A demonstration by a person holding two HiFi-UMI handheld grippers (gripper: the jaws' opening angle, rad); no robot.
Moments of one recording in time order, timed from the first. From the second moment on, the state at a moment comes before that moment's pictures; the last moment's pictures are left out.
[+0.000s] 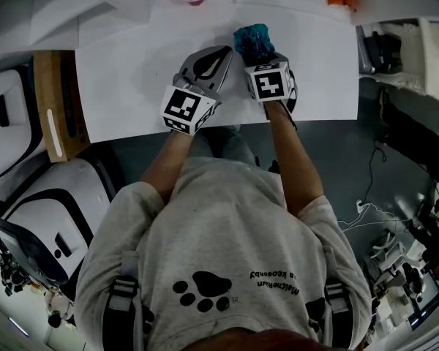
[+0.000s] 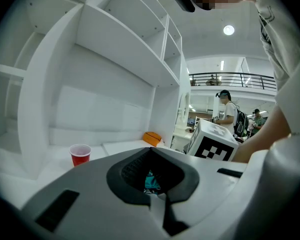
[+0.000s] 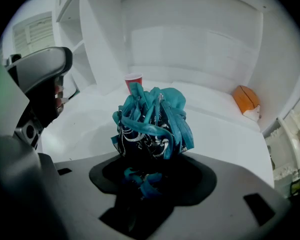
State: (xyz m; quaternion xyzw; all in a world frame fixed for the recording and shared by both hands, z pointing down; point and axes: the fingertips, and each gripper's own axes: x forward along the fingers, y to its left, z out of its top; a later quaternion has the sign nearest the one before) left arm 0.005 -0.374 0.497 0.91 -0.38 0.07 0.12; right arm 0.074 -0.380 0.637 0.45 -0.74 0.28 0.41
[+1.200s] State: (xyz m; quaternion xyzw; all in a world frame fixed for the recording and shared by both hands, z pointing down) left arm 0.001 -0.361 0.493 0.91 -0.39 0.07 0.12; right arm 0.087 -0.358 0.656 0.46 -0.69 0.33 0.46
